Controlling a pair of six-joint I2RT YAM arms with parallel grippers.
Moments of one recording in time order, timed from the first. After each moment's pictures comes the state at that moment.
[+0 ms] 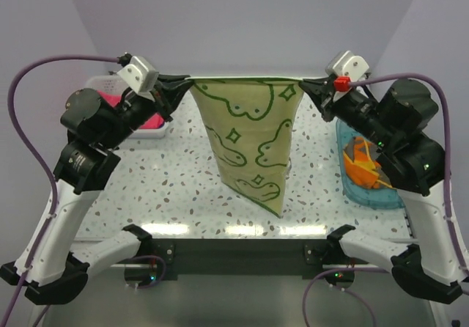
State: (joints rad) left arm -0.49 0.99 1.51 -0.30 0.28 0.07; right arm 0.50 1.07 1.75 -0.66 -0.22 -0.38
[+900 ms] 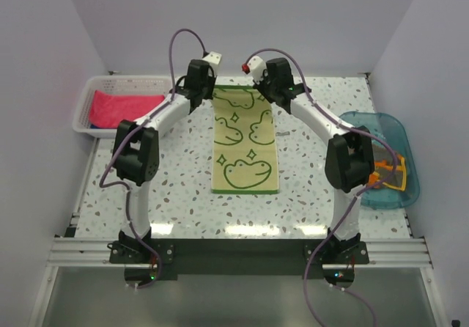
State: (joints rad) left arm -0.36 2.10 1.72 -0.17 -0.18 0.06; right arm 0.42 2.00 1.74 -0.34 0.11 -0.52
